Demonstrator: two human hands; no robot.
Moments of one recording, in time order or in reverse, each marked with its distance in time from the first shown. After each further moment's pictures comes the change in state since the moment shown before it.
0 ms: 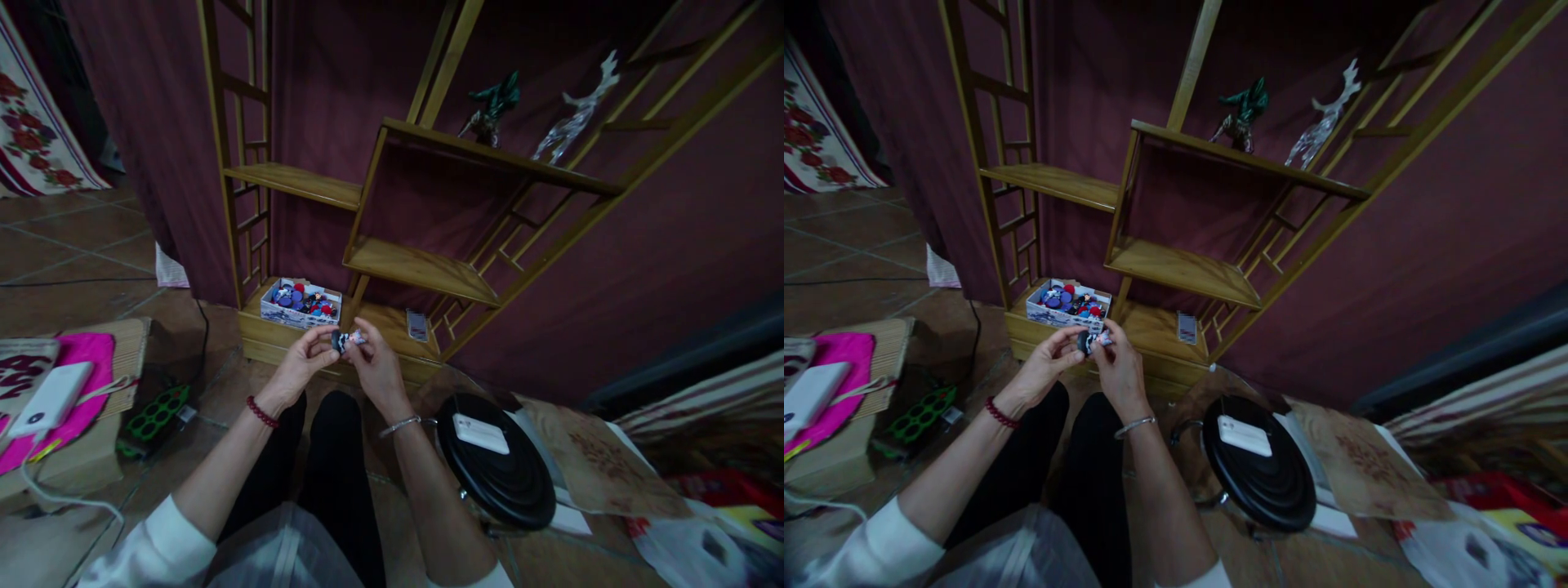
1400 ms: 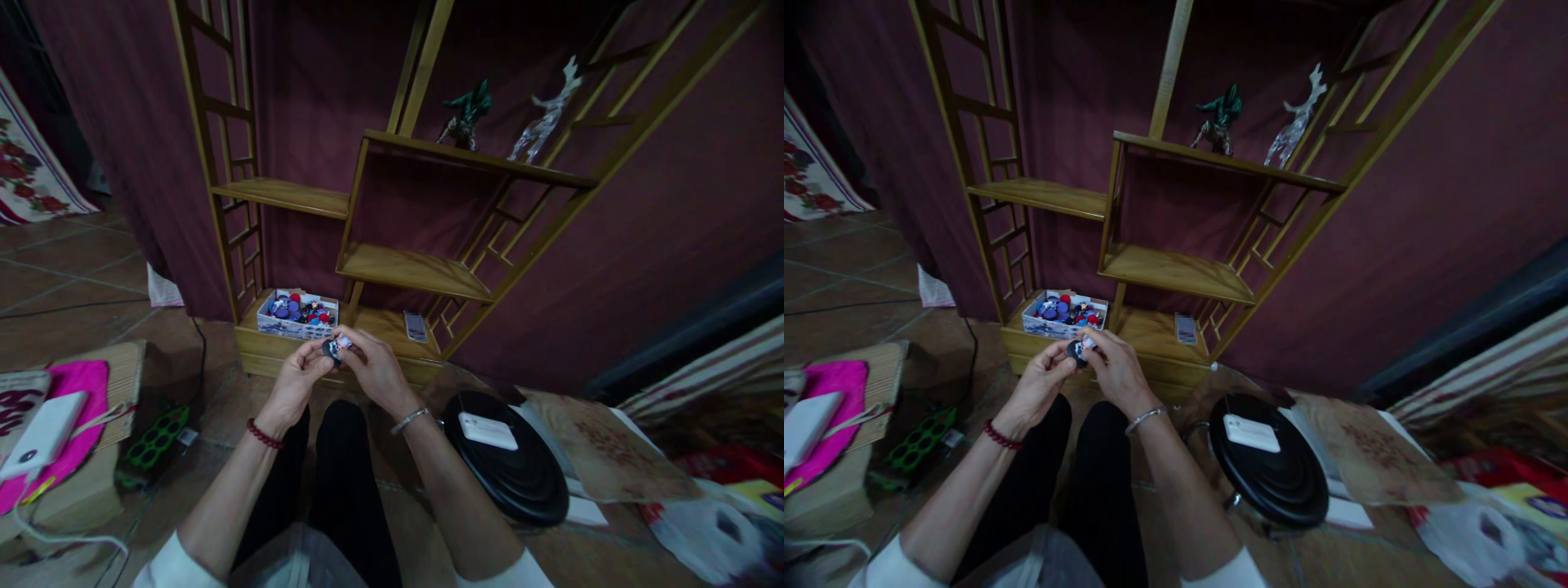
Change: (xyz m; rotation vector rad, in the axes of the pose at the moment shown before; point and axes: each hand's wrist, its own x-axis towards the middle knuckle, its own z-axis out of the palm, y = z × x) left_hand -0.003 0.001 0.004 -0.121 0.114 -0.005; right_hand 0.010 -0.029 -0.012 -0.150 -0.174 -0.257
